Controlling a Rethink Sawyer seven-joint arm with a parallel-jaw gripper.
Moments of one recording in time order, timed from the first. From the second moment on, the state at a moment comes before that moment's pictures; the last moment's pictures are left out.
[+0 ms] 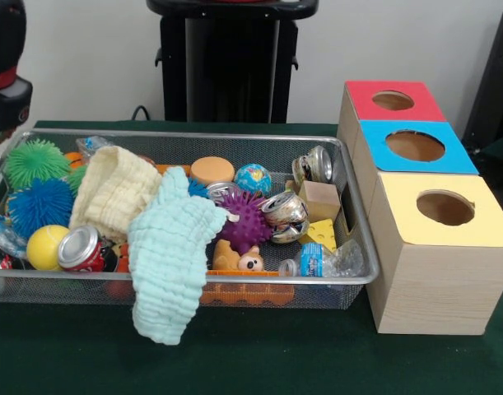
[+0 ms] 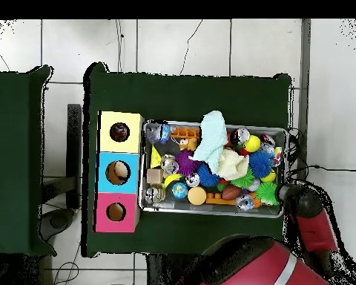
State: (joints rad) arm -0.55 -0.27 -0.40 1.65 0.67 0.15 2.31
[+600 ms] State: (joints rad) arm -0.52 -0.43 -0.59 1.51 0.44 0.82 2.31
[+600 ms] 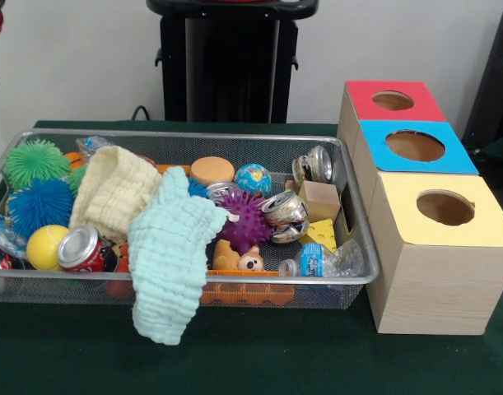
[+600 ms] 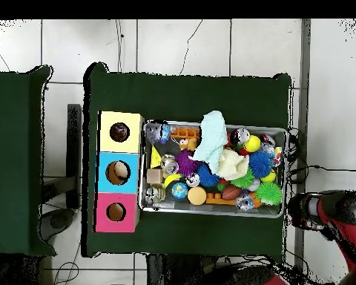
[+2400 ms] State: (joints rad) arm -0.56 -0.50 -0.46 1.53 0.45 0.47 2.31
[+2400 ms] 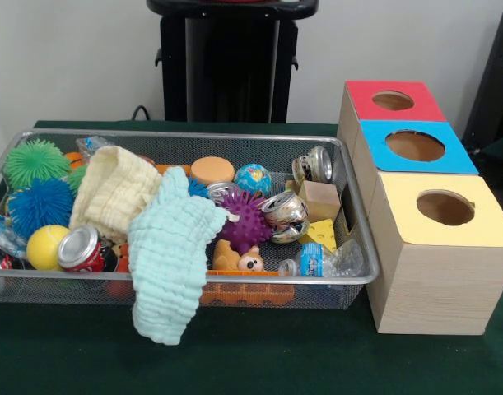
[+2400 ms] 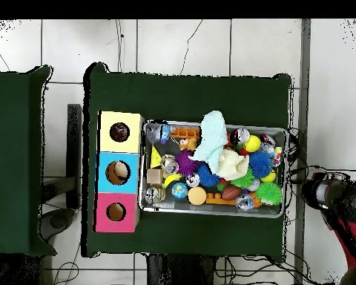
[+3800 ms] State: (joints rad) arm -0.55 -0.49 -0.37 1.57 0.52 0.36 2.31
